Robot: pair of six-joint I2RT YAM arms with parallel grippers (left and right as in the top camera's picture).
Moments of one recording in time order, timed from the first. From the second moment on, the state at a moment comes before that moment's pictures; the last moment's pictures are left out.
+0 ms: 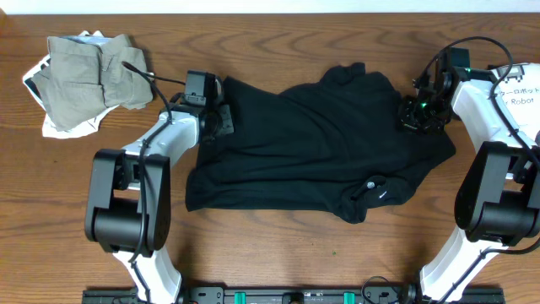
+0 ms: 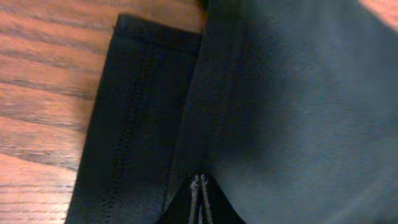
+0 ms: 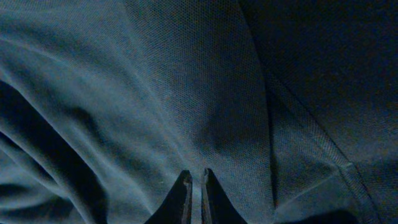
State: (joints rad) left arm -0.16 1.93 1.14 -0.35 0.15 -0.35; right arm -0.13 1.99 1.46 -0.94 -0.26 0.18
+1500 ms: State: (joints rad) left arm -0.35 1.95 1.14 -0.33 0.19 -0.35; right arm -0.13 1.99 1.39 -0.89 -0.23 0.21
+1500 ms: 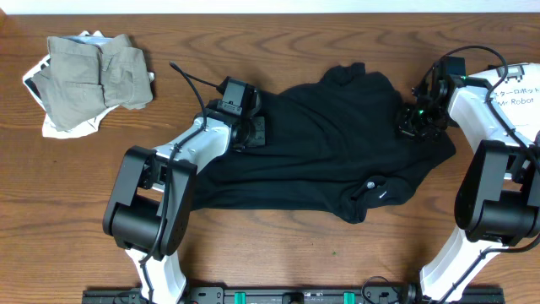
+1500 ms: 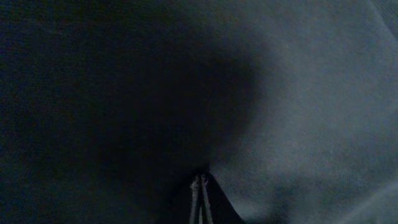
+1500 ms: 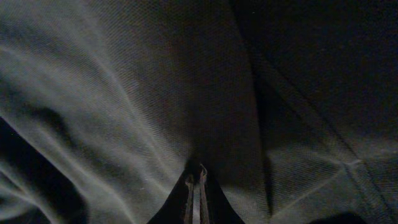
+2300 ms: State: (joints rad) left arm -0.14 1.98 1.16 -0.29 0.16 -0.31; right arm -0.12 1.99 1.39 -0.82 -0.14 0.21
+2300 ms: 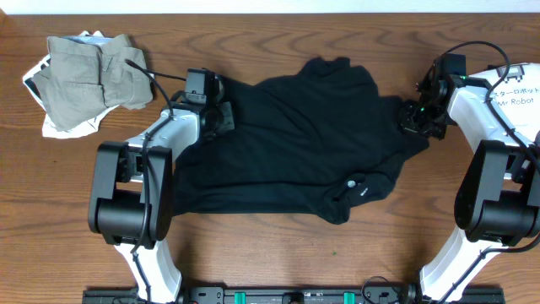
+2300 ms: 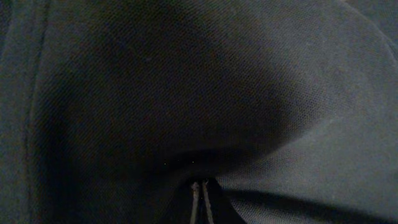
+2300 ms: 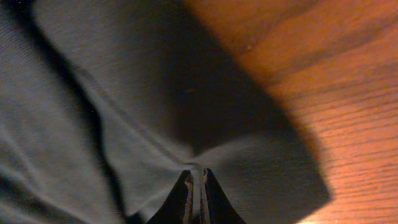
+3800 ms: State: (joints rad) left arm -0.07 1.98 1.17 -0.29 0.06 -0.30; right arm 0.07 2.14 1.51 -0.88 -0.20 0.24
